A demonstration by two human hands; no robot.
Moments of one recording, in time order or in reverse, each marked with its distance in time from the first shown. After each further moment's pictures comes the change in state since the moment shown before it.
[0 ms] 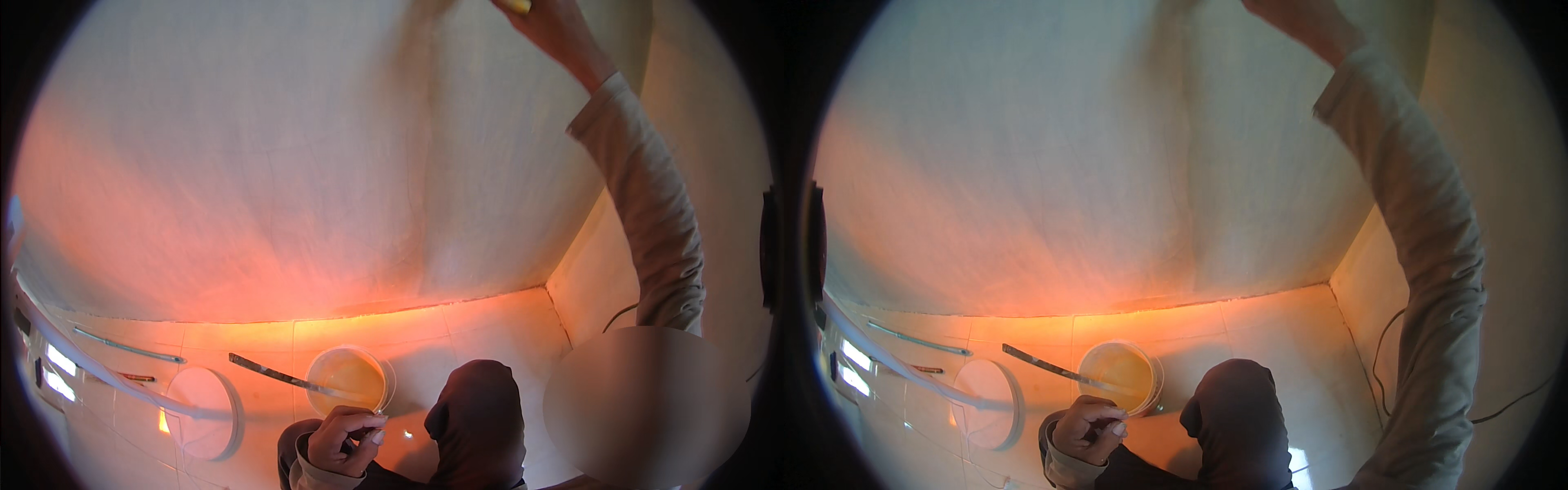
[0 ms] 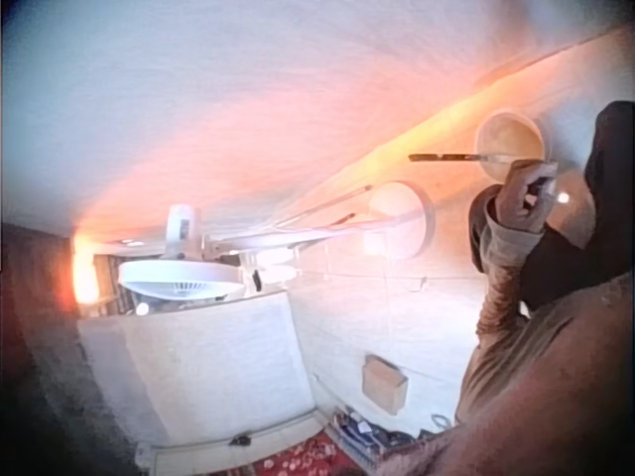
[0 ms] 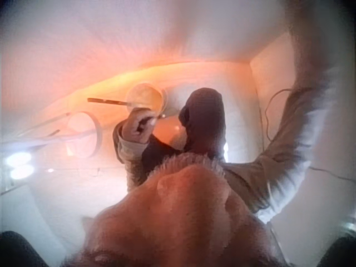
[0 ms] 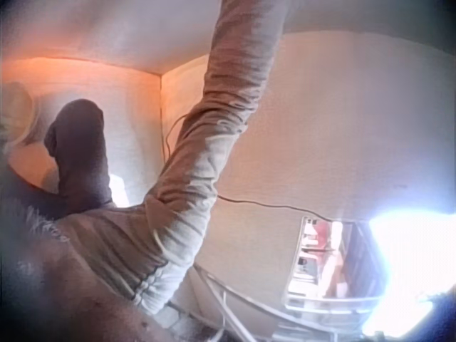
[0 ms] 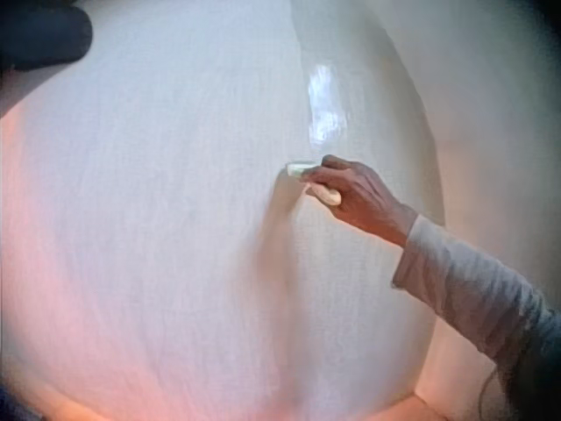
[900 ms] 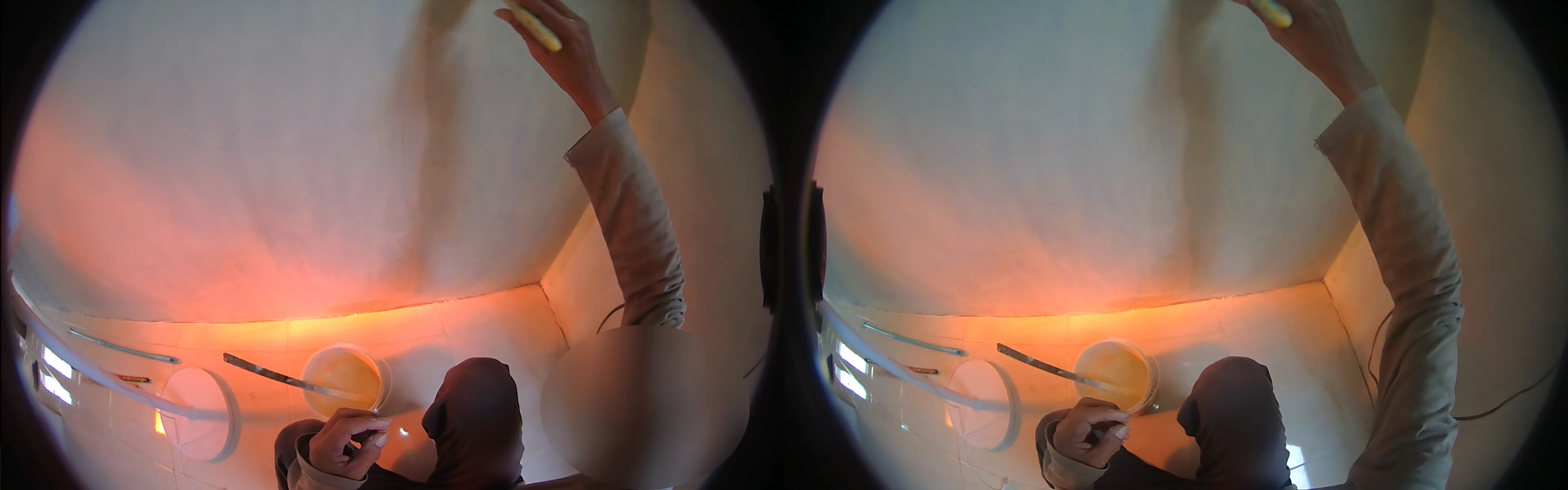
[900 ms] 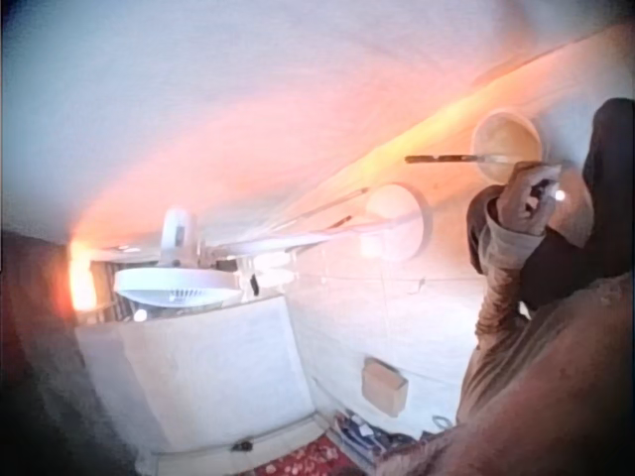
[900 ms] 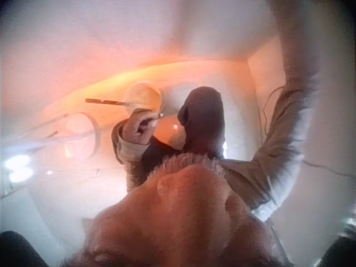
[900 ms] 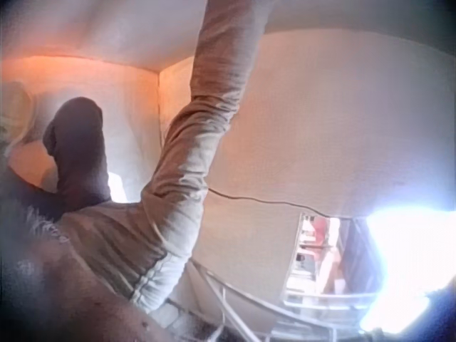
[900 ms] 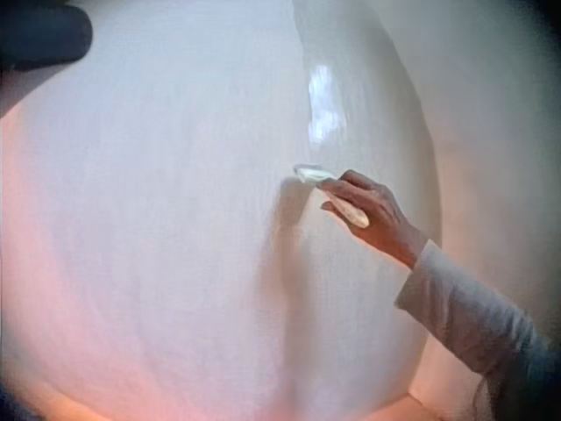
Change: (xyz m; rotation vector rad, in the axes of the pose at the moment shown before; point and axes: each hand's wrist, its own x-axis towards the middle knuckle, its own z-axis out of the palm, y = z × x) left_hand -0.001 0.004 0.000 0.024 -0.041 -0.005; right_hand -0.034 -0.013 -0.005 0.071 0.094 0.043
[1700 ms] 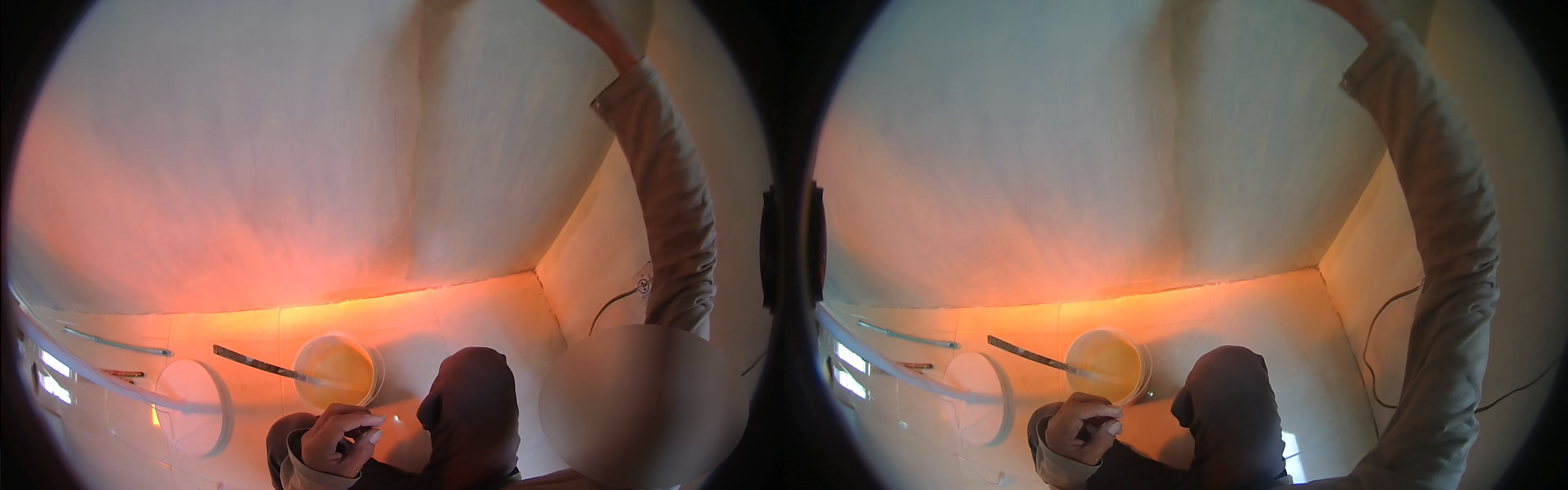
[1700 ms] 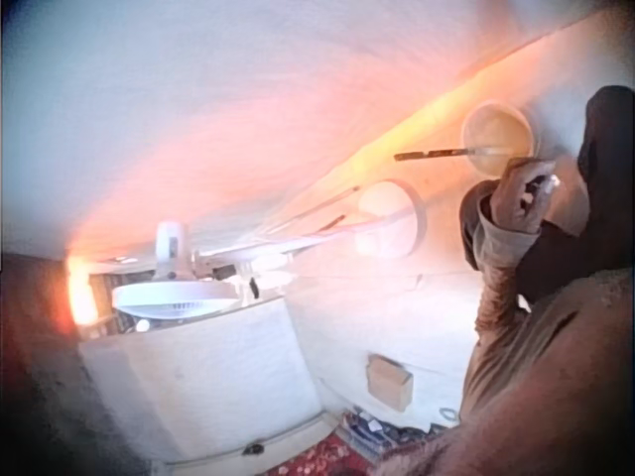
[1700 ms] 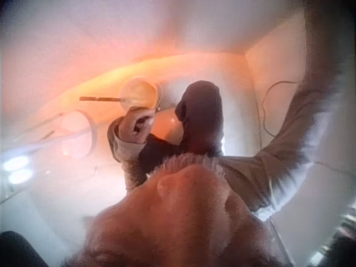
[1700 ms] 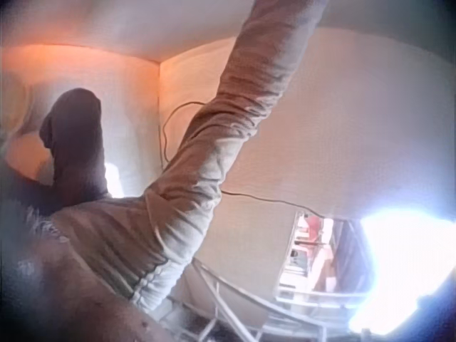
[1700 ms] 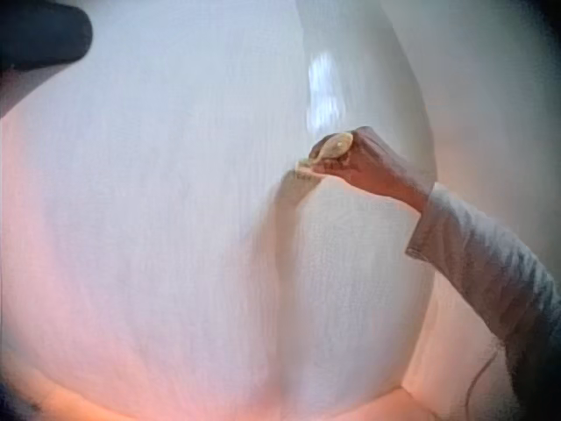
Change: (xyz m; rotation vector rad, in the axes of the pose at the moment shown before) left_hand 0.010 0.001 0.004 0.031 -0.028 0.083; right_hand 0.049 0.026 -0.028 0.073 -0.327 0.183
